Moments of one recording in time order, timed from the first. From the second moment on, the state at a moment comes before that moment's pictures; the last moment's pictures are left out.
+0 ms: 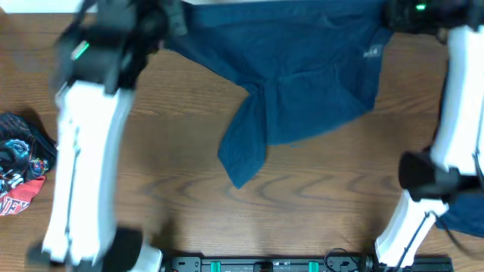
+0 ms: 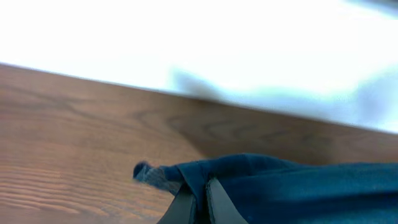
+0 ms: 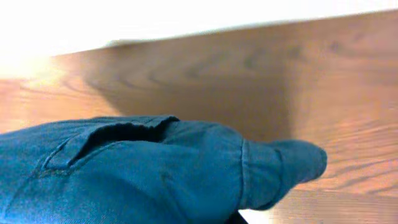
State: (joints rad) left arm -0.22 1.61 2.21 -1.14 -0.09 -0.35; right arm -0.08 2.03 2.69 -1.51 -0.28 0.13
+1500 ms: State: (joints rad) left arm -0.34 2.19 2.22 -1.08 -0.35 -0.27; right arm -0.08 2.20 2.41 -1.50 -0.08 0.23
